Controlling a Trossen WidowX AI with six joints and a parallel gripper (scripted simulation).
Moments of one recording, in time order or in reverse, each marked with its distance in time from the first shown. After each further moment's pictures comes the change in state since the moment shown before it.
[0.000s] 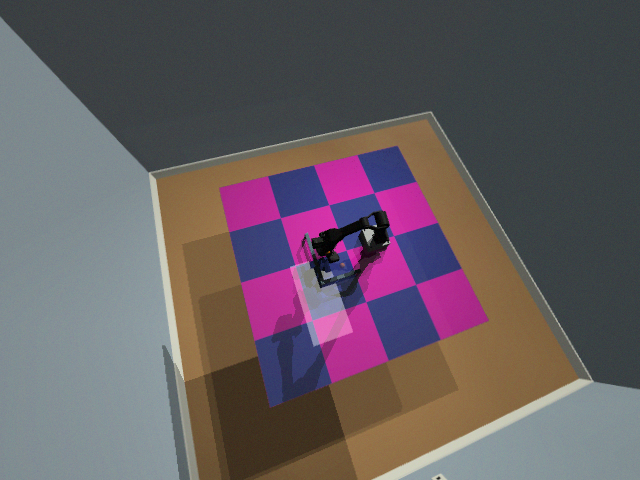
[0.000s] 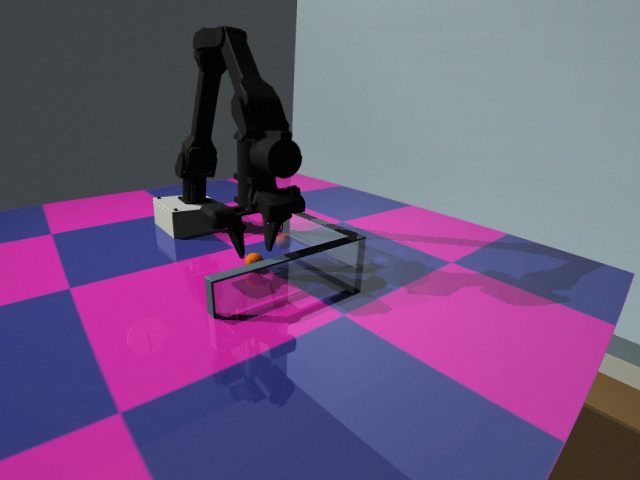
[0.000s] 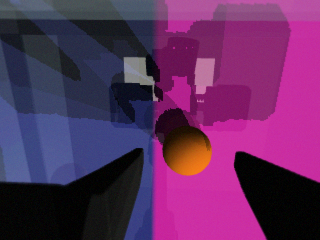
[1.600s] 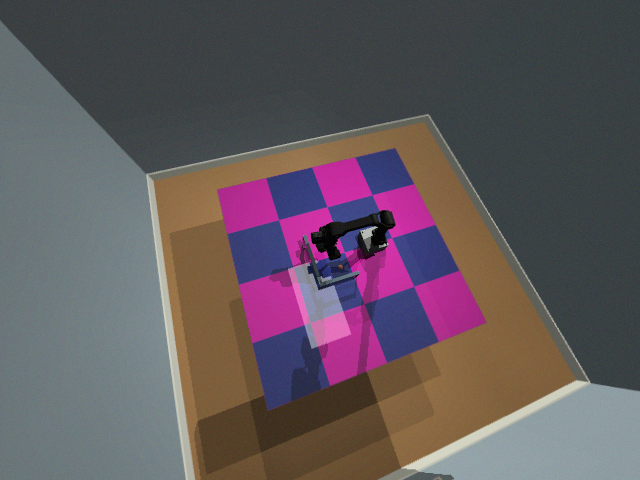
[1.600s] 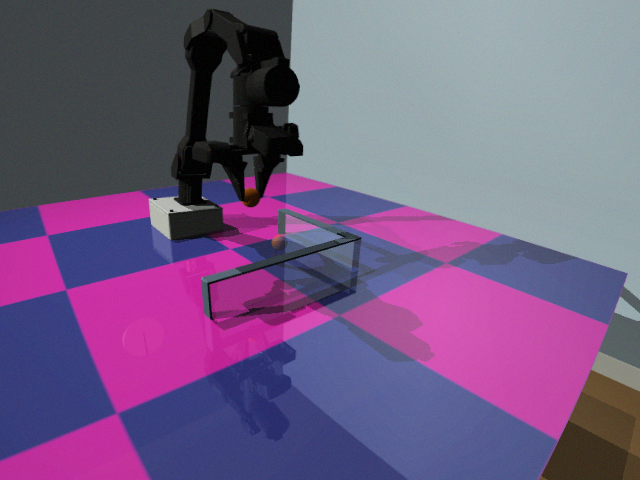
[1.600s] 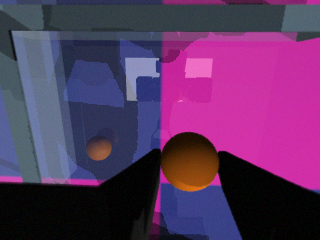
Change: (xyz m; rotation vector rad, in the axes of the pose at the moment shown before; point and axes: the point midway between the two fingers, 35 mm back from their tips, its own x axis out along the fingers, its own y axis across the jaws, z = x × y) arm -0.104 0.002 -0.001 0.004 0.002 -0.003
